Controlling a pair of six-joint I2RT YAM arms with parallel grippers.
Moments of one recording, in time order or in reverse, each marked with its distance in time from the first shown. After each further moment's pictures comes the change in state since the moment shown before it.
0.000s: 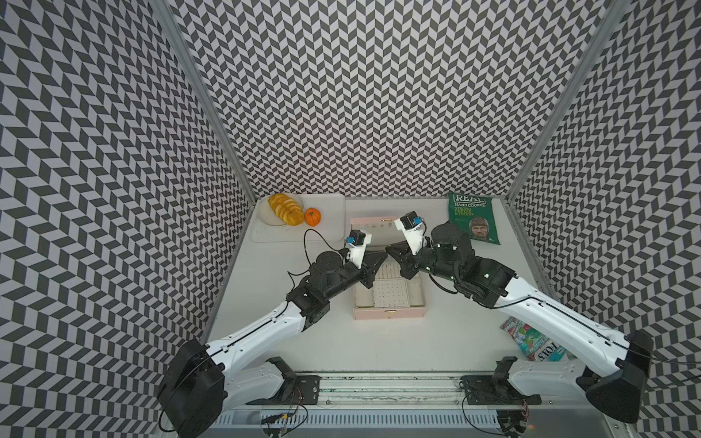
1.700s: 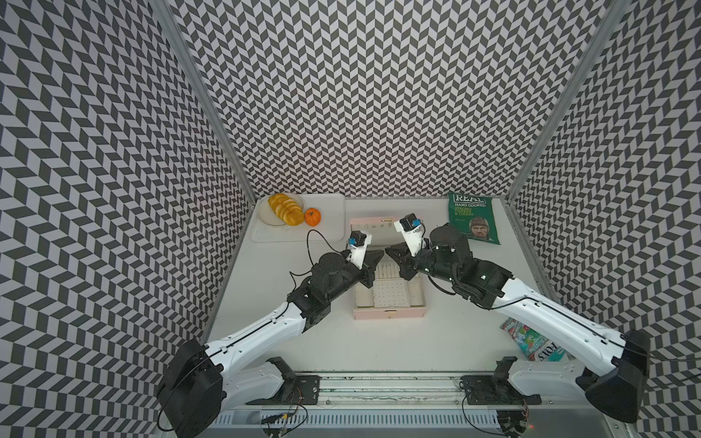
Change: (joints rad) left arm -0.022 -0.004 0.009 -0.053 -0.146 0.063; right arm -0.008 0.008 -0.047 0.064 0.003 -0.003
